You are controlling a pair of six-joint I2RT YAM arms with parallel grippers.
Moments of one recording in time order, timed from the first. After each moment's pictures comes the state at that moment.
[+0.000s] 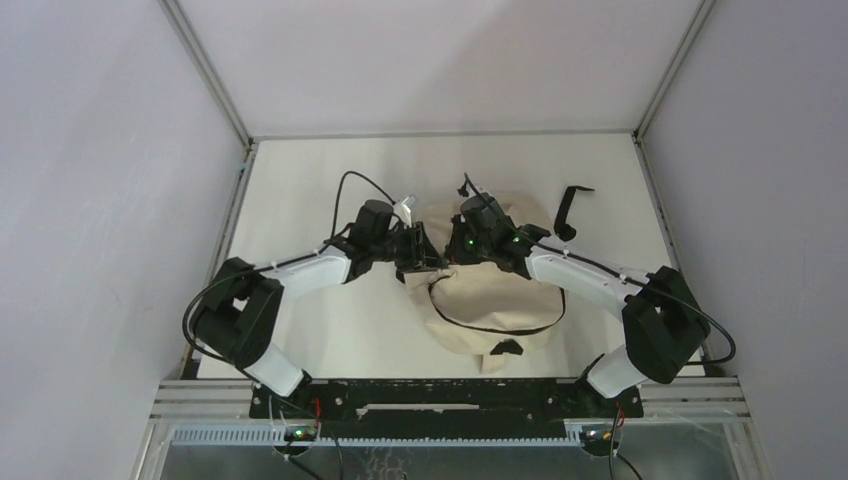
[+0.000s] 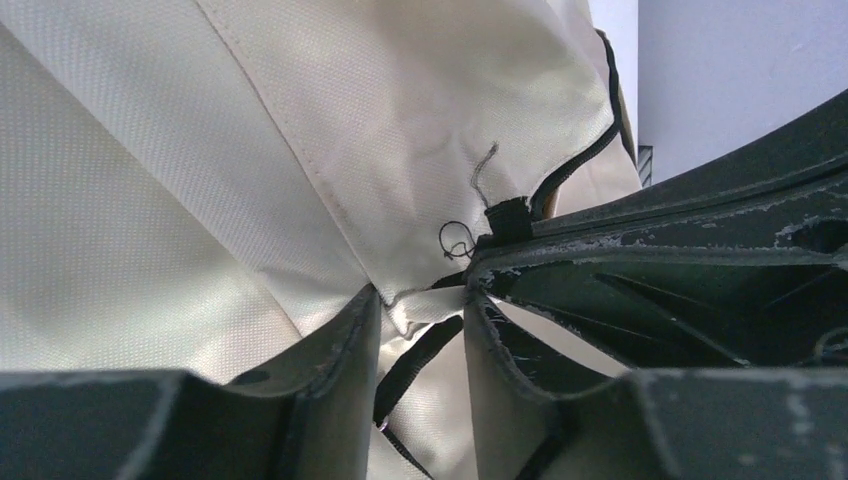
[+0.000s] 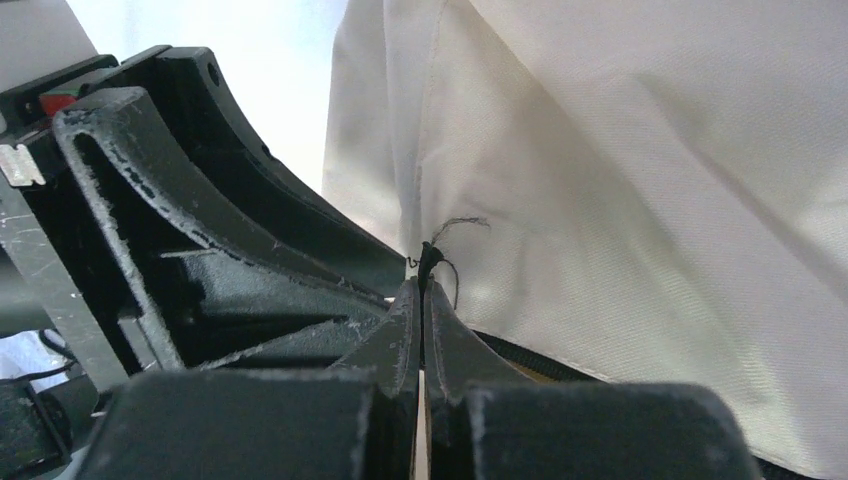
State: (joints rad) left arm -0.57 1.58 0.84 0.09 0.54 -0.74; right arm 0.74 1.51 1.05 -0.31 -0.01 0.59
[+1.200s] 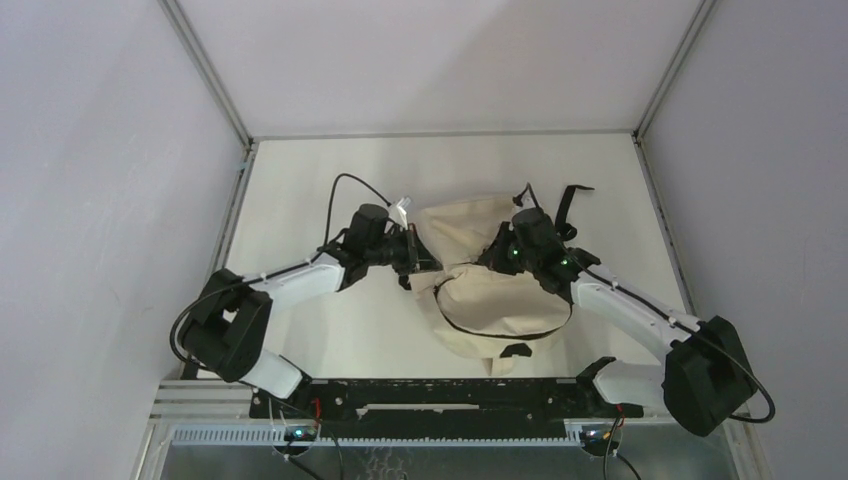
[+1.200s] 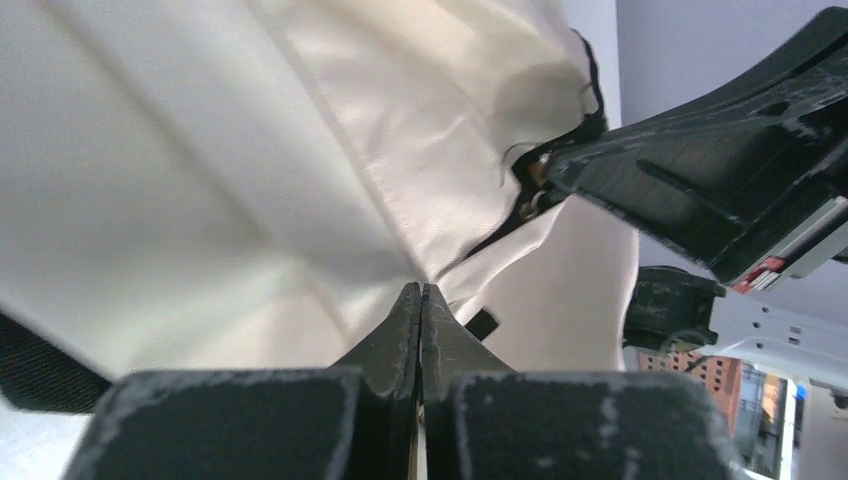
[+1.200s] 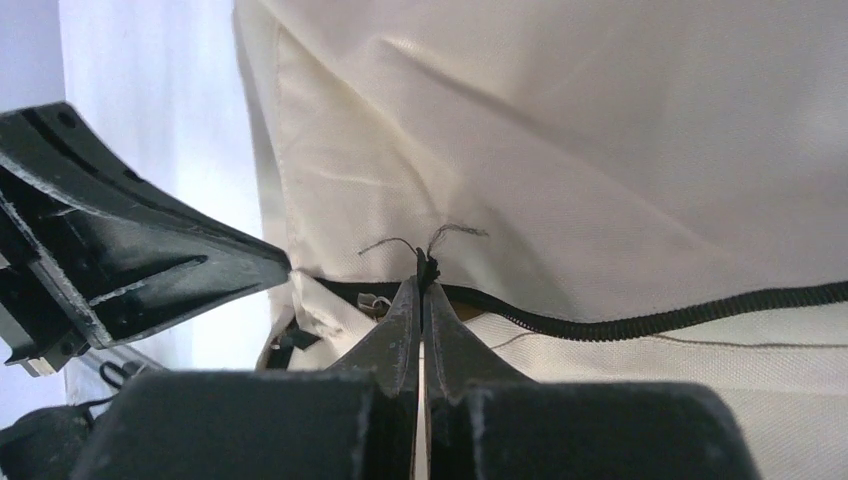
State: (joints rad) left arm -0.57 1.51 0.79 0.12 0.51 -0.76; right arm 0.57 1.23 0.77 -0.25 -0.05 0.70
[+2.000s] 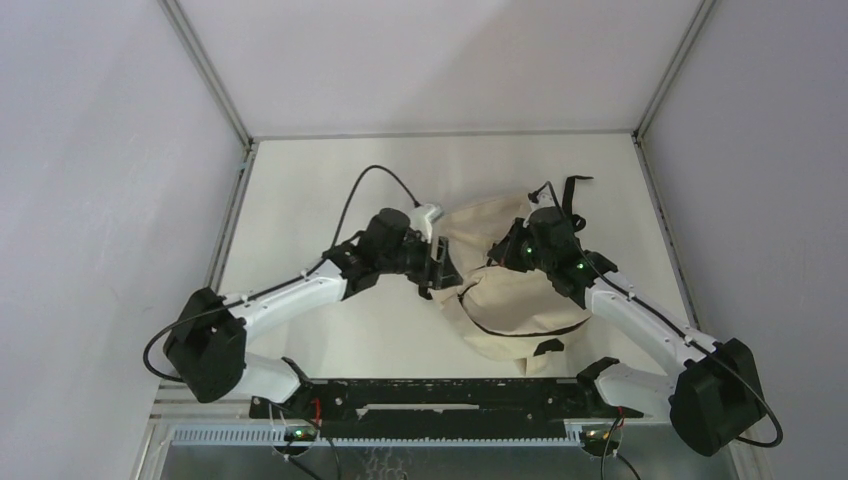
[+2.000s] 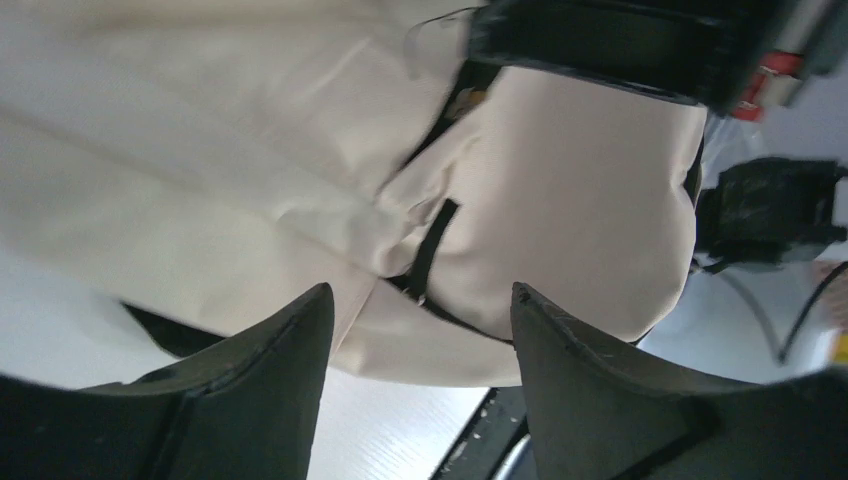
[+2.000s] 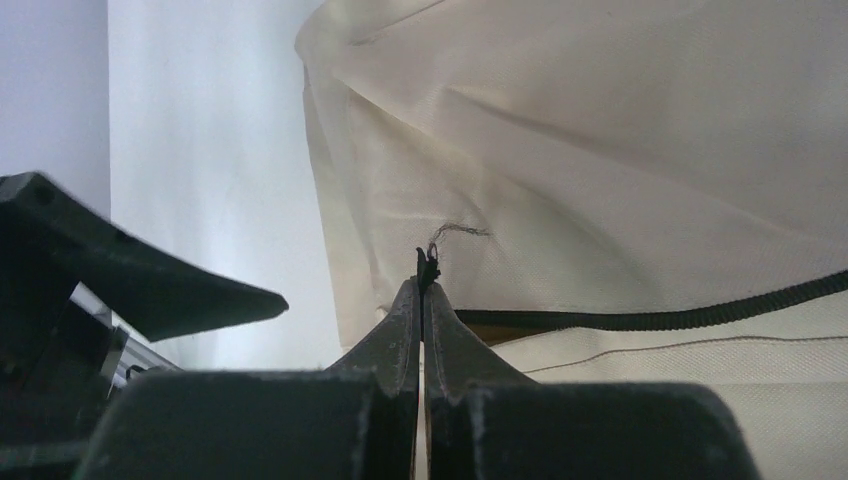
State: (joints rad) left arm -0.72 1.39 0.86 -0.10 0.38 -0.51; right arm 0.49 1.12 0.74 -0.26 -0.09 0.69
